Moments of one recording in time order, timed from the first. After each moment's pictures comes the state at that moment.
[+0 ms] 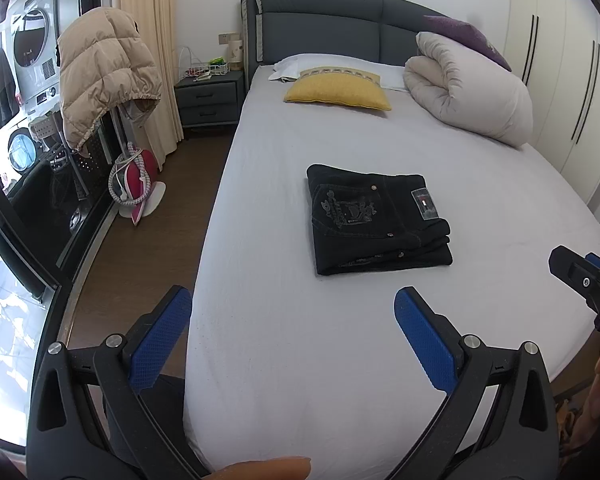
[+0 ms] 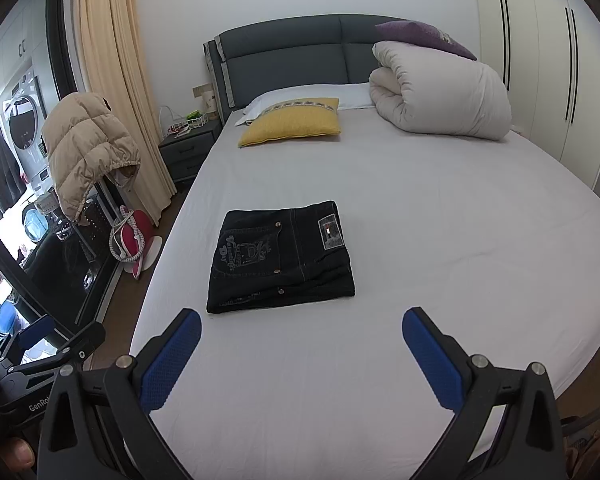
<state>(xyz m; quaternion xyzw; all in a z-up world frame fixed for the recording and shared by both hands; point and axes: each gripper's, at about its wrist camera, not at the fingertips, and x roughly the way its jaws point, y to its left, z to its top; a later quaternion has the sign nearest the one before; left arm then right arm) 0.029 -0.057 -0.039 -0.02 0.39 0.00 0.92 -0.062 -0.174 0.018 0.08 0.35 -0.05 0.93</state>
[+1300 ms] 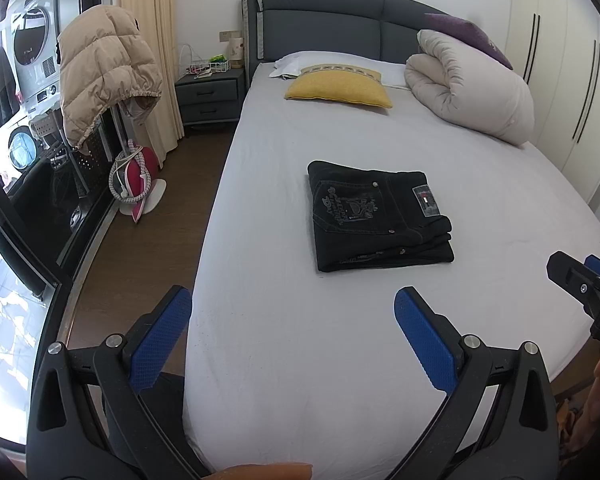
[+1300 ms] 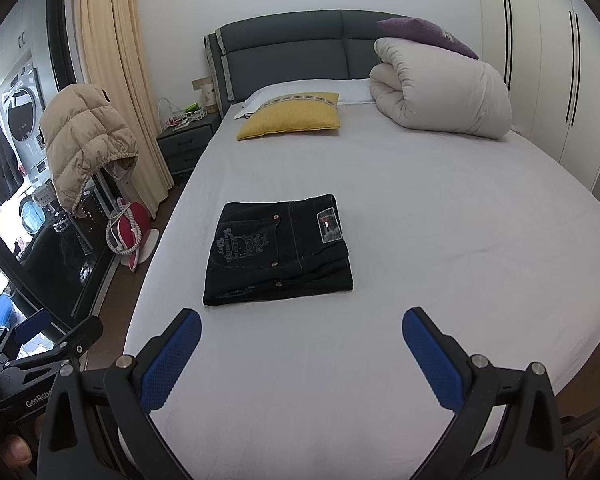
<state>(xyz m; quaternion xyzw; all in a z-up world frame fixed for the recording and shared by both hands) 0.030 -0.053 -0.042 -0.02 0.39 0.00 0.92 -0.069 -0.174 0.003 0.06 0.36 -0.05 0.93</state>
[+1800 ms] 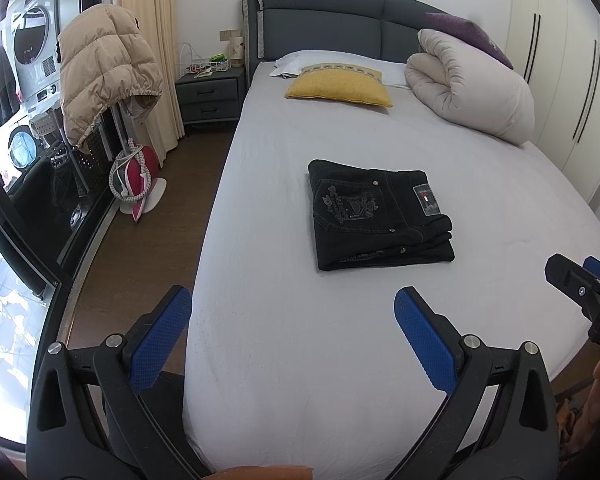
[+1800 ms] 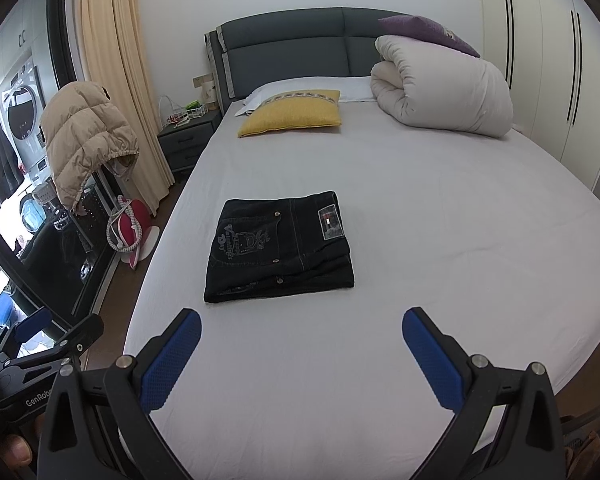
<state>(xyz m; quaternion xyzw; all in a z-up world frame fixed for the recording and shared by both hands) 0.031 -0.052 -0.043 -0.02 0.39 0.00 0.92 -0.072 -0.174 0.002 0.06 0.36 -0.05 0.93</state>
